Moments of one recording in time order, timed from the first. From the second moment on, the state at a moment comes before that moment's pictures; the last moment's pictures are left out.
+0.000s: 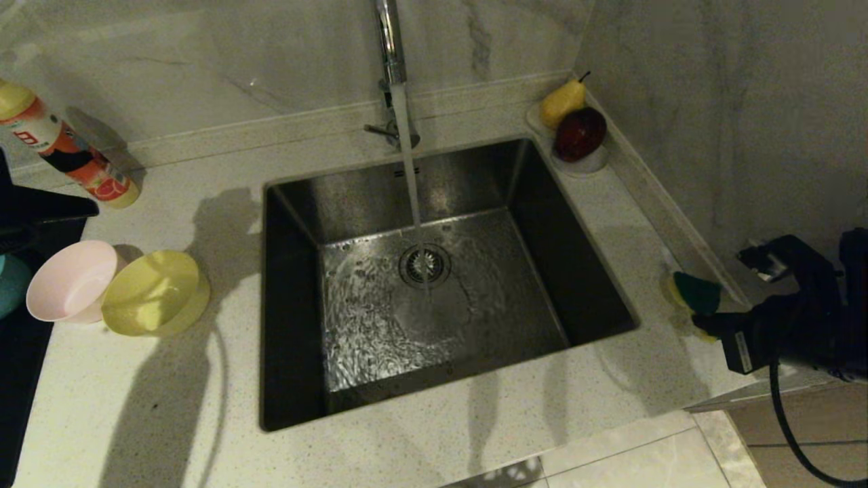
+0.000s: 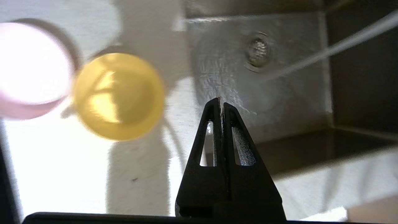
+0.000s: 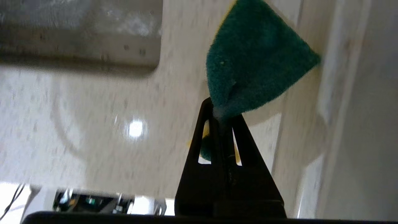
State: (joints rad) left arm 0.07 1.19 -1.31 0.46 -0.19 -0.16; right arm 0.07 1.45 -0.72 -0.26 0.10 -0.20
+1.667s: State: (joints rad) left arm 0.07 1.00 -1.13 0.43 -0.19 -0.14; right arm 0.17 1.60 -0.78 -0.35 0.03 -0.17
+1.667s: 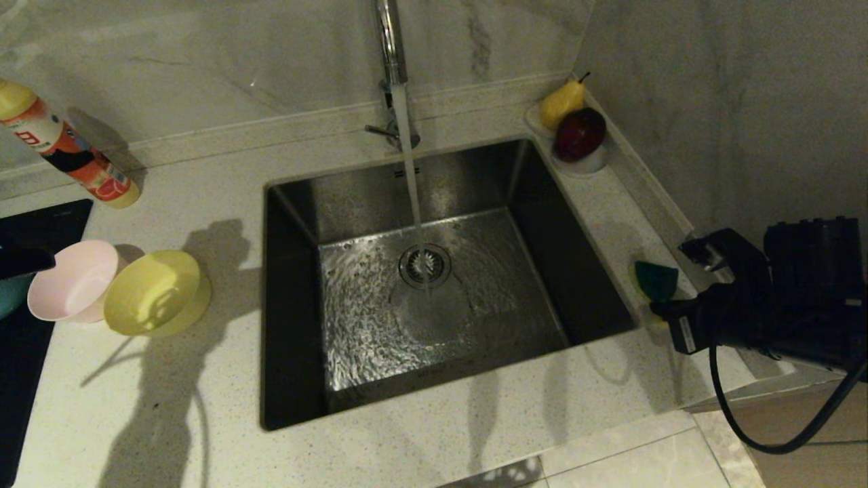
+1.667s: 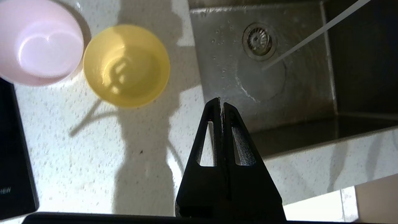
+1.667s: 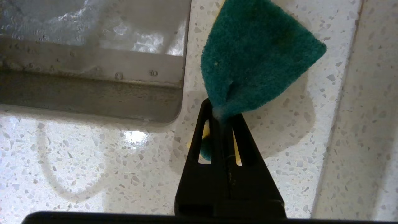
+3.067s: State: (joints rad) left arm 0.07 0.92 -0.99 0.38 -0.19 -0.09; right arm 0.19 1.45 -0.84 -0.34 -0.03 -0.13
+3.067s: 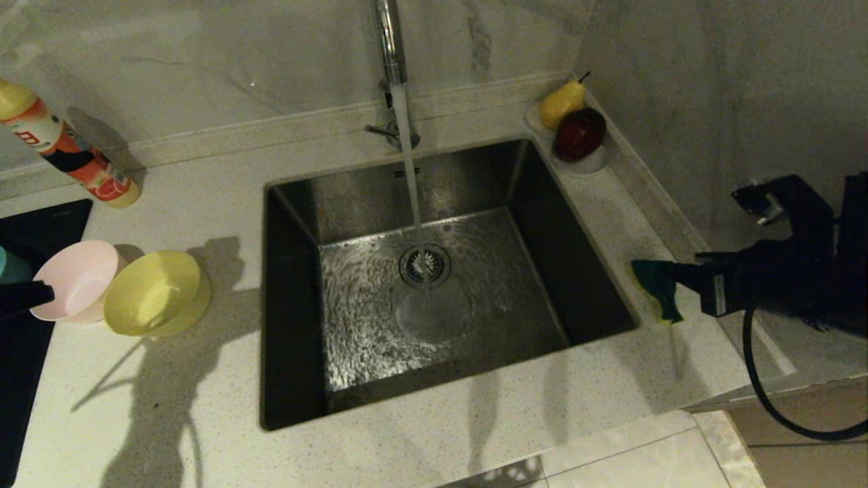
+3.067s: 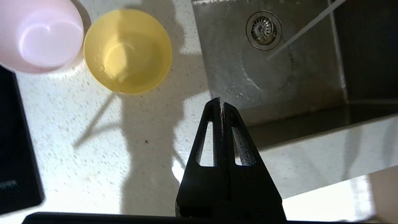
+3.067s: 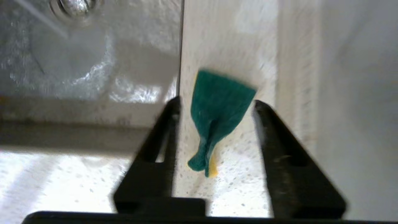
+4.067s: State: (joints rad) left arm 0.07 0.61 -0.70 0.29 -0.22 0.06; right arm 0.31 1.09 -0.79 -0.19 -0.23 -0.05
